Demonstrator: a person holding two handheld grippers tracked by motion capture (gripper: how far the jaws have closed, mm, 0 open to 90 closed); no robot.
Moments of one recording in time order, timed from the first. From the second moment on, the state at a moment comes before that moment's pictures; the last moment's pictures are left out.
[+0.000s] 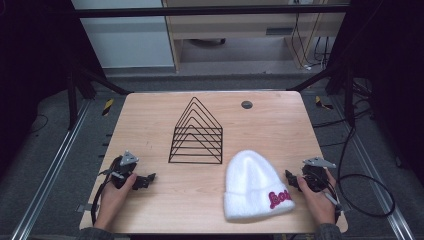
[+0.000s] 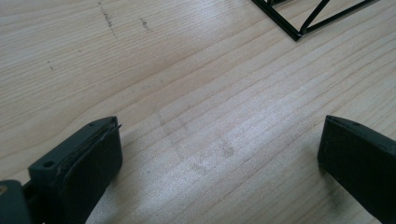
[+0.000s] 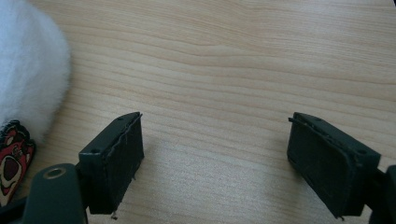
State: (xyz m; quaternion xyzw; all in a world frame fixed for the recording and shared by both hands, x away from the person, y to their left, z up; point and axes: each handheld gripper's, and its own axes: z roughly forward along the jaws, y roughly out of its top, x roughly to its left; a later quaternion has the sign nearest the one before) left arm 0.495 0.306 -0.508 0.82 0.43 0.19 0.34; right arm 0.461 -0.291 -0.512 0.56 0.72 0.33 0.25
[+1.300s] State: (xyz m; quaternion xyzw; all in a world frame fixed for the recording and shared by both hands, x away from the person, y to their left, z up) left arm 0.494 0.306 -0.508 0.81 0.43 0.19 0.33; right arm 0.469 -0.240 -0.418 0.48 0.77 0.33 0.26
